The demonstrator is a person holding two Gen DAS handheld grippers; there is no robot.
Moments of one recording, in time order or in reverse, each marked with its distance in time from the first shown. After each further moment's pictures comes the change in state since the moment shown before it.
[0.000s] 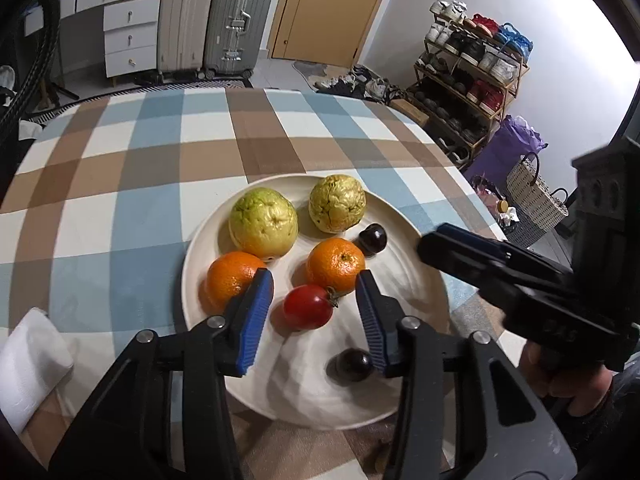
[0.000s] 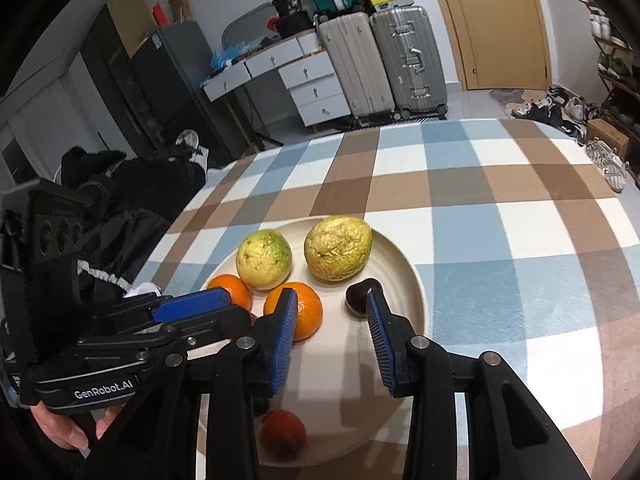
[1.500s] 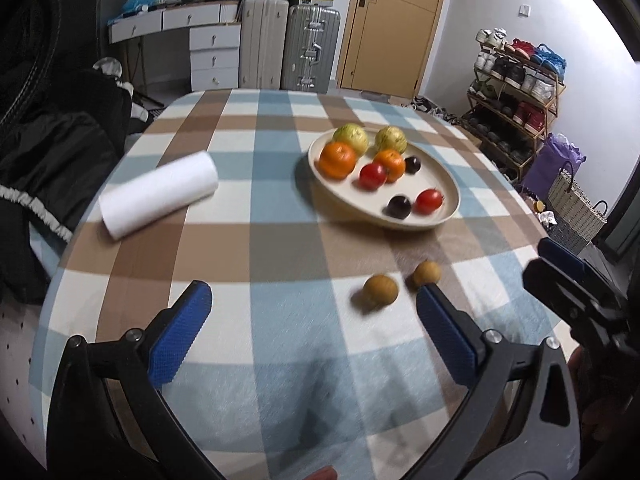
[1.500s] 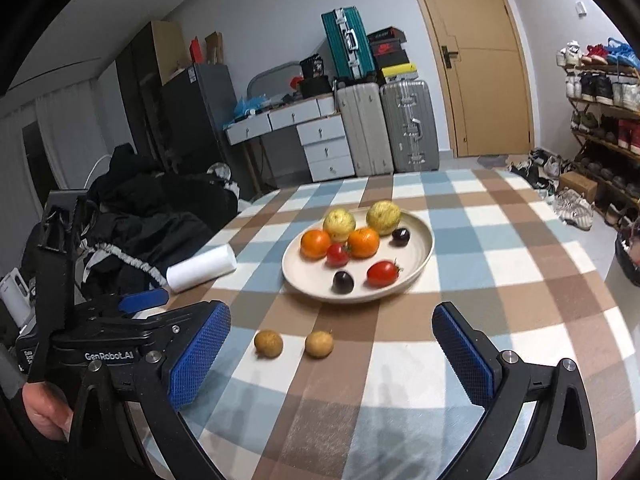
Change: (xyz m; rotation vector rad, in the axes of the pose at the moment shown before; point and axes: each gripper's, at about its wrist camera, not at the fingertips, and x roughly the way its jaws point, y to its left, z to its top) left arm -0.155 -0.004 -0.168 -0.070 -0.127 0.250; right arm -0.133 0.088 -0.137 -0.102 -0.214 -0.045
